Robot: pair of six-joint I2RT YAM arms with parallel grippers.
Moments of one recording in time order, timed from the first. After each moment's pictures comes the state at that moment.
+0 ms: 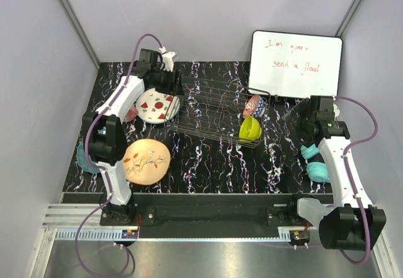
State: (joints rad) left arm -0.22 1.92 1.70 -0.63 0.46 0.02; right arm -0.05 1.08 0.99 -0.78 0.03 0.82
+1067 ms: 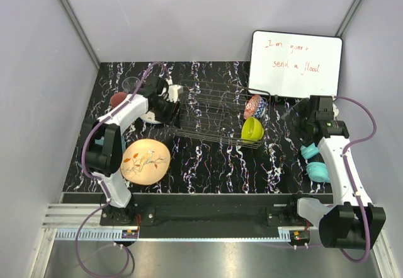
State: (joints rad) left arm -0.27 1.79 1.35 -0.69 0.37 0.09; right arm -0.05 1.09 0.98 -0.76 0.02 0.83
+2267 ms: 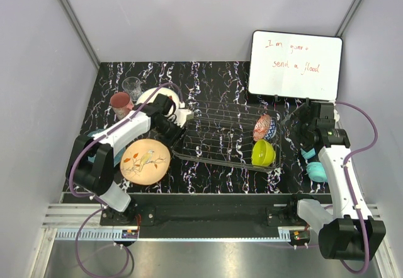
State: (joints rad) left arm -0.42 1.58 1.09 -0.80 0.45 0.21; right arm -0.05 1.00 0.92 -0.76 0.01 0.83
